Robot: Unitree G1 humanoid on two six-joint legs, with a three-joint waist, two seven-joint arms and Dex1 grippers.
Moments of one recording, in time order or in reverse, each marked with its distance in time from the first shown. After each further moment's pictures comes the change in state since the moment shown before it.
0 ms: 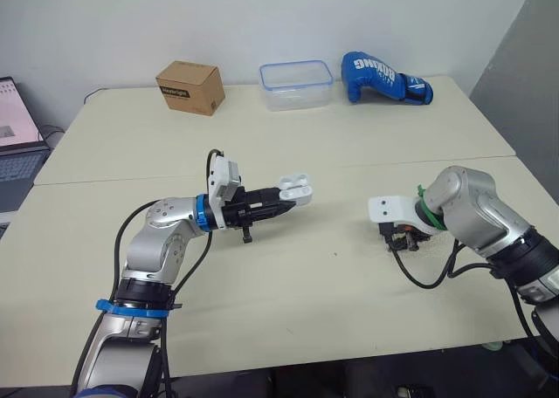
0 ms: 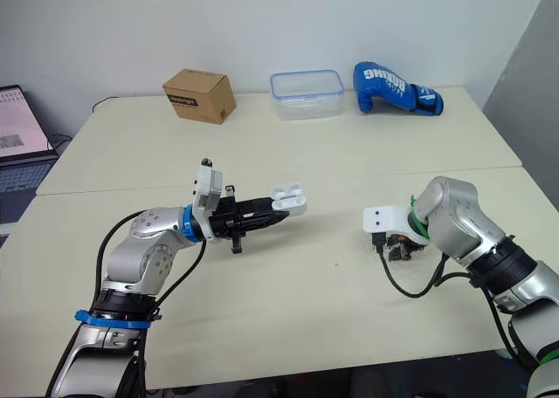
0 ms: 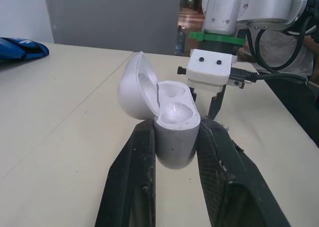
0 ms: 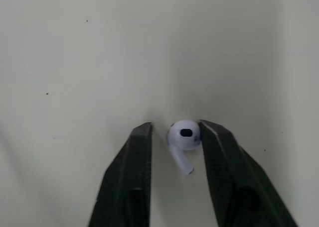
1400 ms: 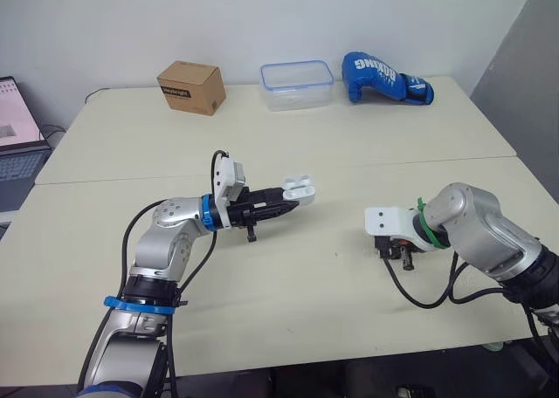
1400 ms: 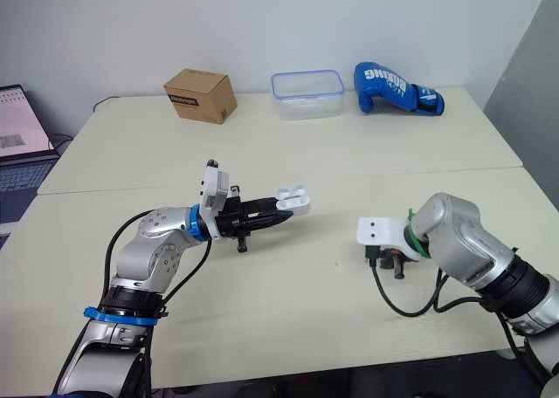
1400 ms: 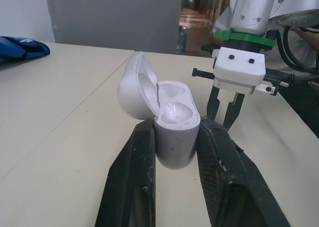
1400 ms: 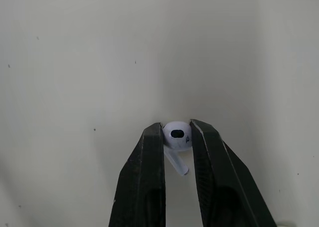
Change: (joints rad) left arm -0.019 -0.023 -0.018 0.056 0.019 -0.045 0.000; right arm 0.088 -0.076 0.014 -0.239 0.110 0.126 -0.126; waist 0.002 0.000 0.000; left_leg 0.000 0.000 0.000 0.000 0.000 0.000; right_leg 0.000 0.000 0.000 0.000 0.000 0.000
